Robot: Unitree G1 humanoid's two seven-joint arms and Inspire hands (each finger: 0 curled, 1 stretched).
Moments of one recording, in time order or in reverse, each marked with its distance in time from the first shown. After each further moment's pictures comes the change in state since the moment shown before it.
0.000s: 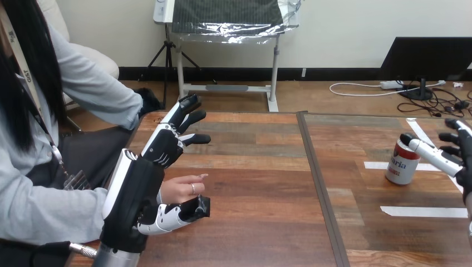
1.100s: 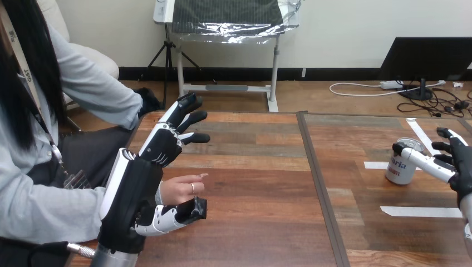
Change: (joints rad) left arm 0.001 0.001 0.003 -0.004 -0.015 -0.023 -0.014; right arm 0.001 0.012 0.019 0.002 -0.006 0.040 0.005
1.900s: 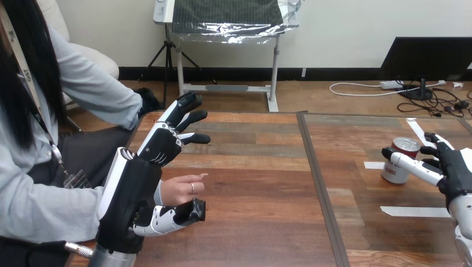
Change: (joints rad) left arm 0.005 0.011 -0.002 -0.019 -0.019 0.000 -0.020; right arm 0.000 0.029 0.003 0.000 -0.003 0.012 0.018
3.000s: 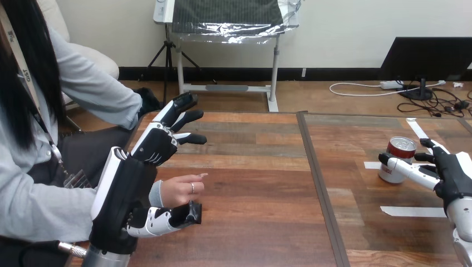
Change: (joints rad) left arm 0.006 0.018 0.000 -0.014 -0.040 0.004 -0.033; right arm 0.000 0.001 0.021 0.015 -0.022 0.011 -0.006
